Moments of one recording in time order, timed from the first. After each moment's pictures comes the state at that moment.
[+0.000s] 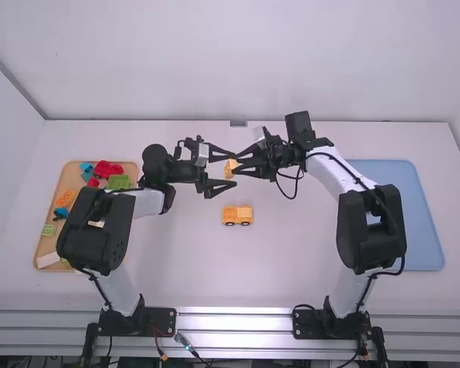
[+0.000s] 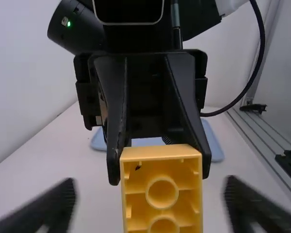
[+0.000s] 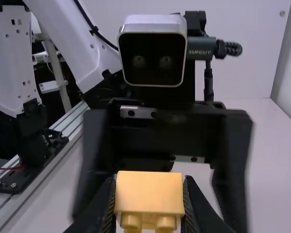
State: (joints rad) left arm -0.16 1.83 0.83 1.16 1.30 -0.18; right arm 0.25 1.91 1.37 -0.40 -1.52 -0.90
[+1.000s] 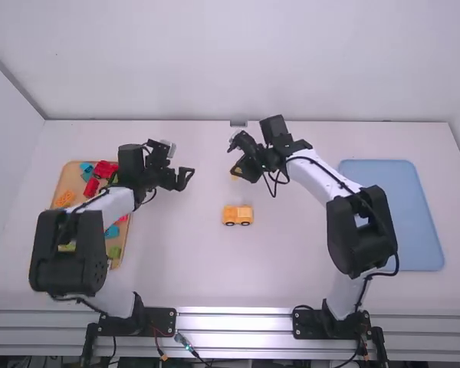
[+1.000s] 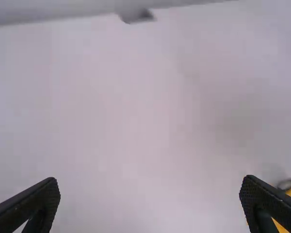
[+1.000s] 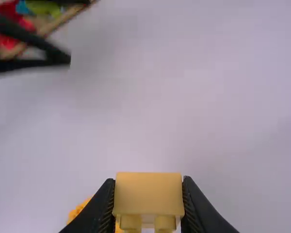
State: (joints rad) left arm 0.06 1.60 0.82 0.14 0.48 0.13; right arm 0.42 1.91 1.40 -0.50 -0.55 -0.43
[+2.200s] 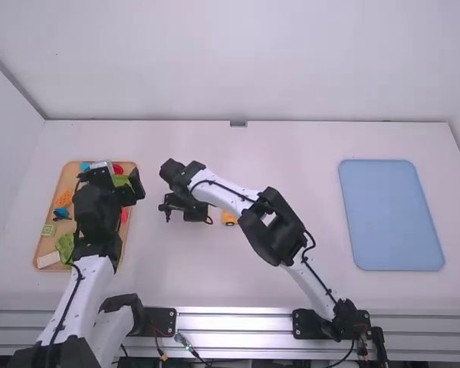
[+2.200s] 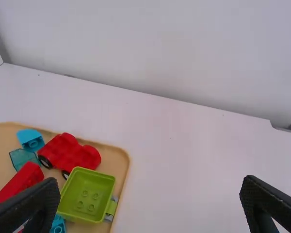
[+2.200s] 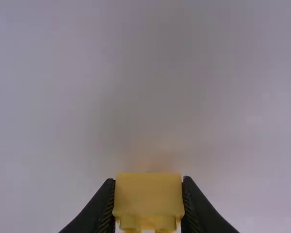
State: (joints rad) left arm 0.24 0.96 0.41 0.27 0.07 -0.12; right arm 0.89 2.40 1.96 -1.04 -0.01 -0.73
